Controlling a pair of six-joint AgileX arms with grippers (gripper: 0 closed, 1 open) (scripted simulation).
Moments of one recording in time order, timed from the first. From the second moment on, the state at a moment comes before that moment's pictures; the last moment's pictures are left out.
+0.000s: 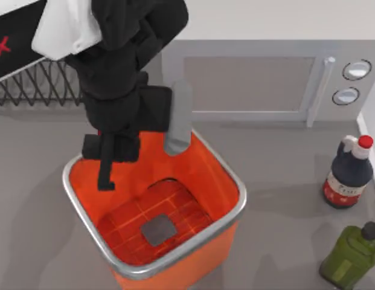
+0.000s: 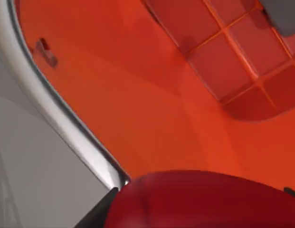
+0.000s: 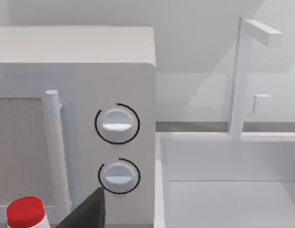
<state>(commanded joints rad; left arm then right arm) -0.69 1.77 1.54 -1.33 -0.05 0.94 0.00 0.00 0.00 0.00 0.00 0.00</state>
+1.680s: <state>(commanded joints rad) -0.82 1.76 1.27 -1.03 -0.10 0.86 0.00 0.00 0.00 0.00 0.00 0.00</state>
